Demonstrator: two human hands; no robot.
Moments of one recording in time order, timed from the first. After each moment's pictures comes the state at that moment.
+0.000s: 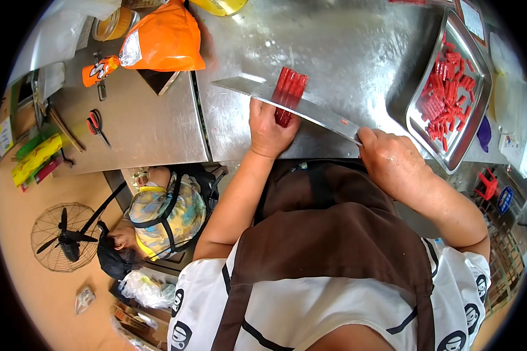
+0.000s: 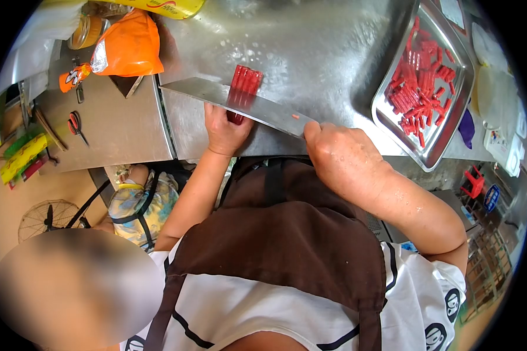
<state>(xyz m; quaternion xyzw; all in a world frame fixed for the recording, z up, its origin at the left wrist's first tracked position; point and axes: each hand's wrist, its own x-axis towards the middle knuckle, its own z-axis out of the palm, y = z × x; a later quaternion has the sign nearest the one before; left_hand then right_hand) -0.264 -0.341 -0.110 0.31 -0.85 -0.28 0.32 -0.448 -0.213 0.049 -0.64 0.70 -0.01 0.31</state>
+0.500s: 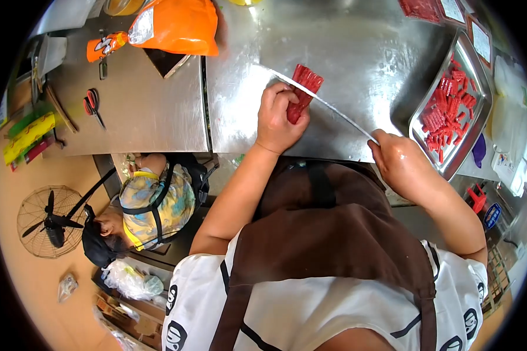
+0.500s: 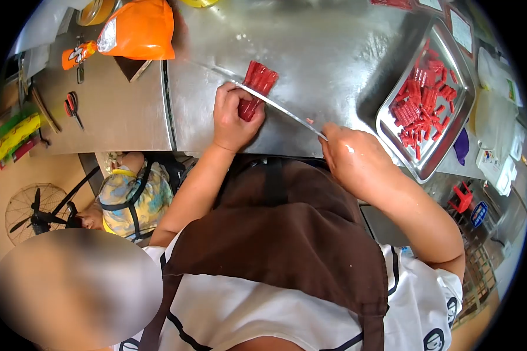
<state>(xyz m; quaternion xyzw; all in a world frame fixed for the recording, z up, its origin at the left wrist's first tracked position) -0.265 -0.338 -0.112 0.33 -0.81 -0.32 0.36 -0.452 -0.225 0.052 -0.58 0.71 -0.03 0.39</state>
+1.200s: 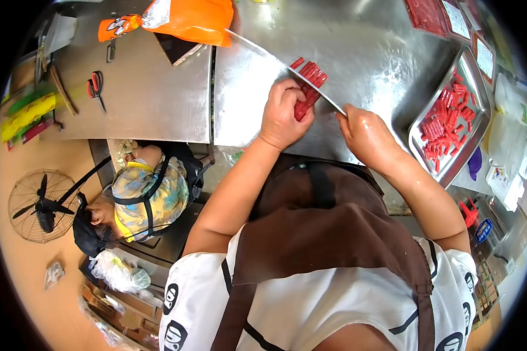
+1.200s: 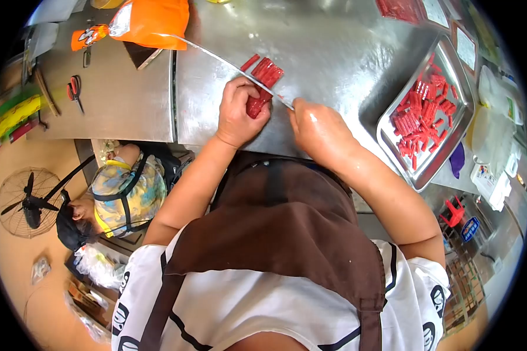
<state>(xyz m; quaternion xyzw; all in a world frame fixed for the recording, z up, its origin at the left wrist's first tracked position) -0.265 -0.340 -0.110 0.31 -0.81 -0.33 0.36 -0.427 -0.255 -0.008 -0.56 0.74 -0.09 0.35</state>
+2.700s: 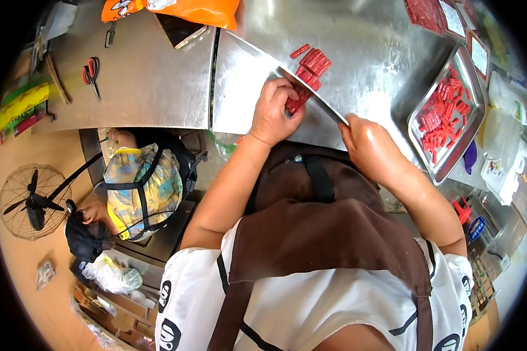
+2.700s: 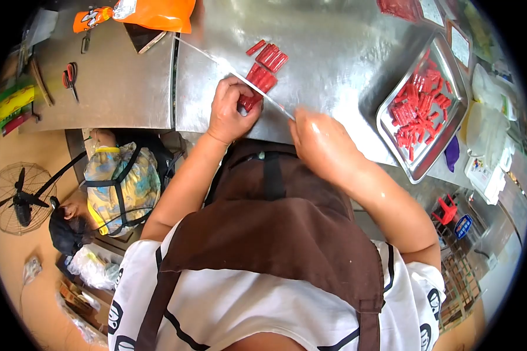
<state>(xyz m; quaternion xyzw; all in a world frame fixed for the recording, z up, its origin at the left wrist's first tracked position) -0.233 -0.330 -0.112 0.31 -0.81 -0.33 0.37 -0.402 -0.233 0.028 -0.58 0.73 -0.07 0.36</state>
